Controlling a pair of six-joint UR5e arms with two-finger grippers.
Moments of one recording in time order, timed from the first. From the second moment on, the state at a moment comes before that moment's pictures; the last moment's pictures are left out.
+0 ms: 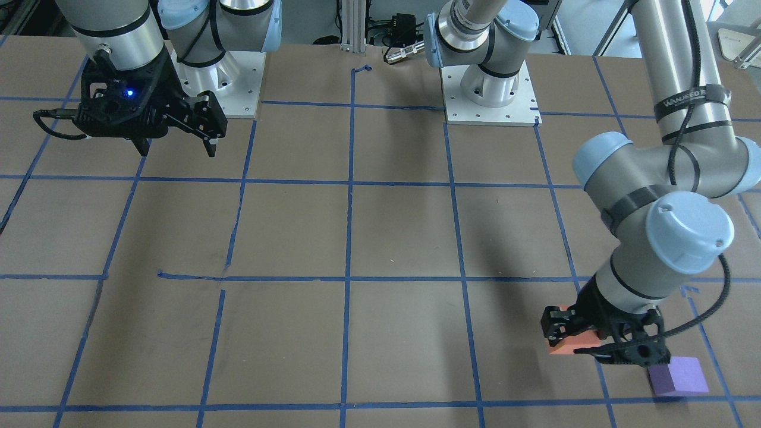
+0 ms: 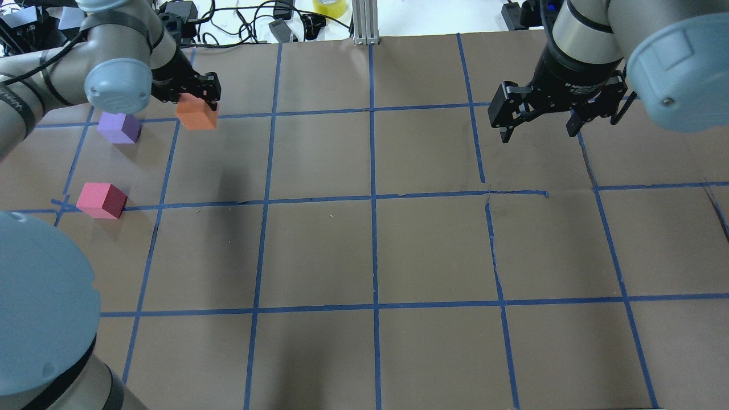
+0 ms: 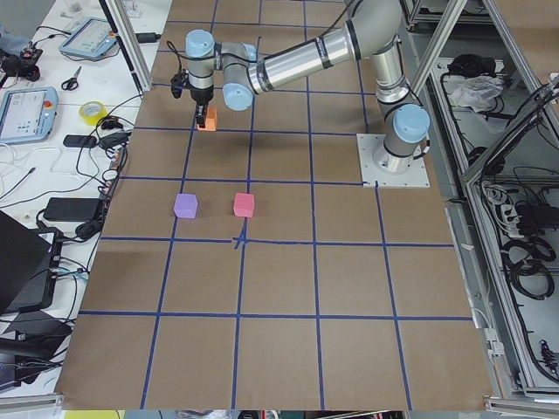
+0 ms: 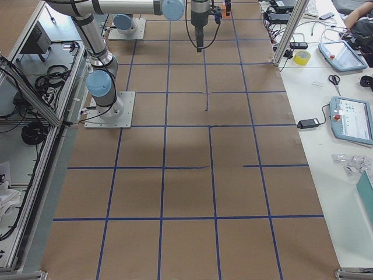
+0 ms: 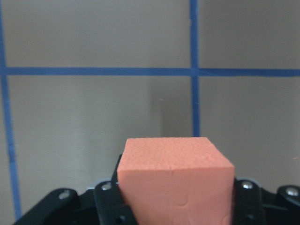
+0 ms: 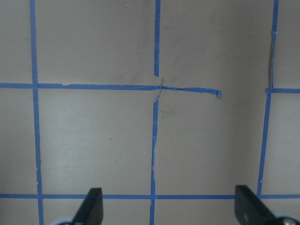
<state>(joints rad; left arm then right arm) -1.36 -2.06 -1.48 -1.03 1.55 0.24 1.59 -1.60 1.62 -1.62 -1.60 -0.01</state>
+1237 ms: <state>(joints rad) -1.02 -2.17 -1.48 -1.00 1.46 0.63 1.59 -1.60 1.62 -1.61 -1.61 -0.02</state>
